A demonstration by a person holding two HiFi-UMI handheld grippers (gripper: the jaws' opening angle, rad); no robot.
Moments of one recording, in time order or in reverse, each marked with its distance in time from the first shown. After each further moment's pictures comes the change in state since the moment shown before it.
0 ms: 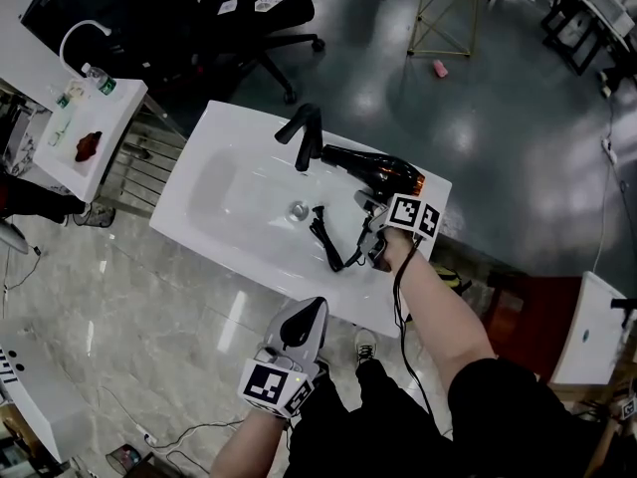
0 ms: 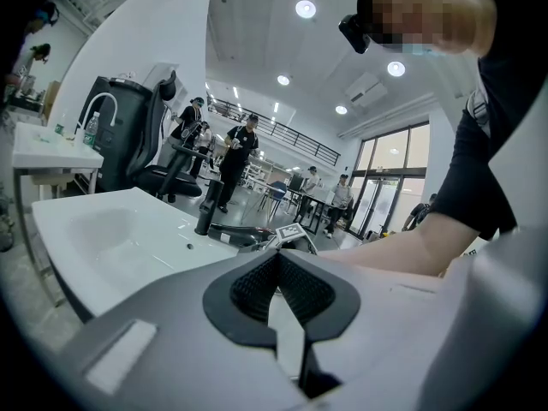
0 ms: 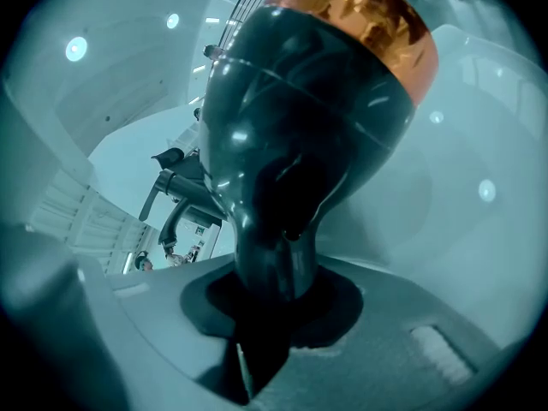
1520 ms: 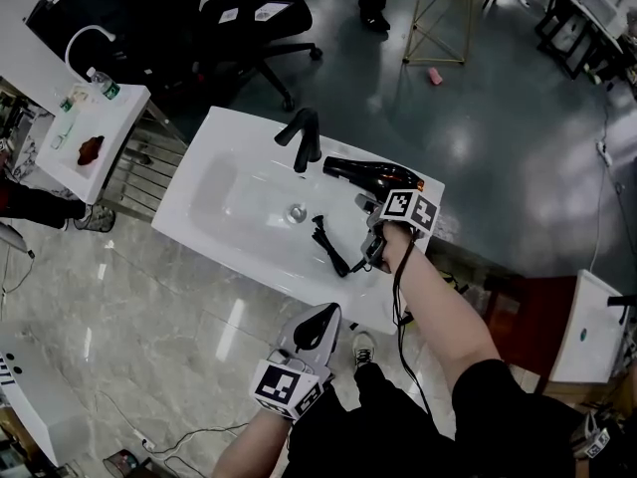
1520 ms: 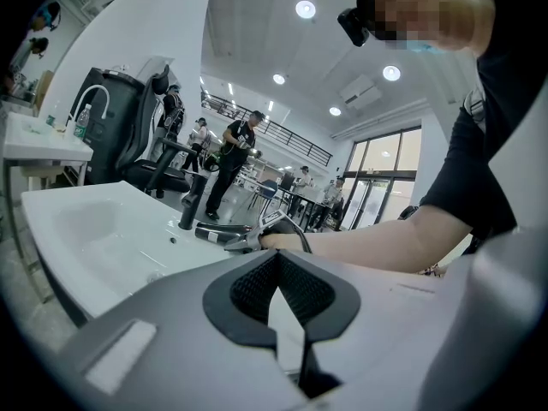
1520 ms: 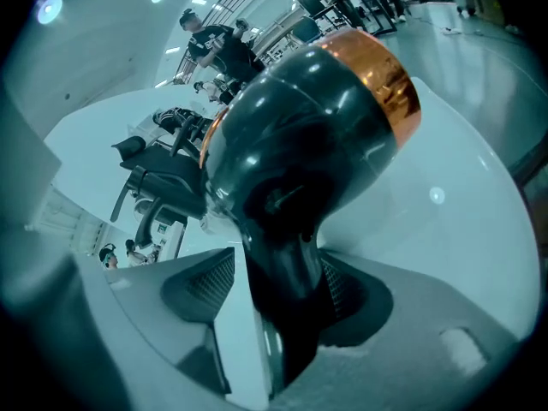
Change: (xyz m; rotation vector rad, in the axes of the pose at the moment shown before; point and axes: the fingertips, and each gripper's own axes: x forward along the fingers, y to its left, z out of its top) left arm 0.000 -0.030 -0.010 -0.010 0.010 -0.068; right arm -0.025 -0.020 0.002 0.031 0.029 -0.289
